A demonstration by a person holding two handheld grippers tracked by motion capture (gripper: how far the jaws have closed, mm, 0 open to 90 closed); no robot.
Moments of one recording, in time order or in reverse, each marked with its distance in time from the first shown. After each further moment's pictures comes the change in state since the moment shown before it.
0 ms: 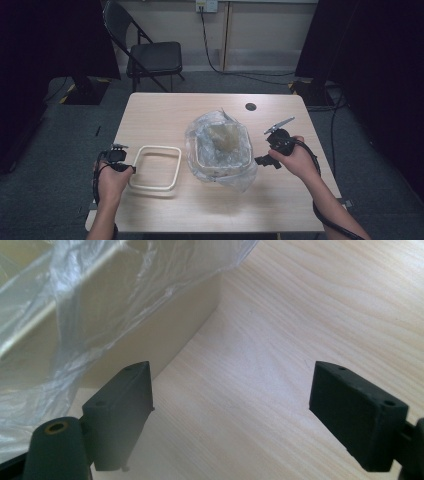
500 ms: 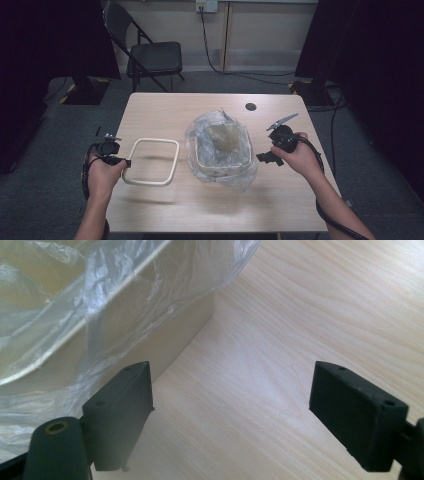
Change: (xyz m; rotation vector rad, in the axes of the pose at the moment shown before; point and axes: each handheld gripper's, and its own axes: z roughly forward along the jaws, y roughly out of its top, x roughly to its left) left arm -0.003 0.018 -0.041 -0.026 -0.012 0.025; right arm 0.000 0.006 -0.016 -0.015 -0.021 -0.008
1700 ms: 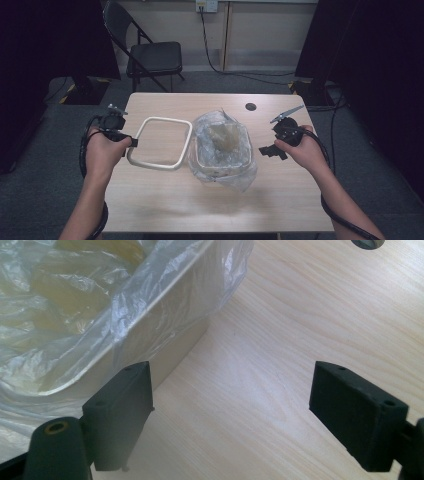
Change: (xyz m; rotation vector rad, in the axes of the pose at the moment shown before) left arm -0.050 0.056 -0.071 -0.024 -0.051 0.074; right arm -0.002 0.013 -0.025 -0.025 -0.016 -0.001
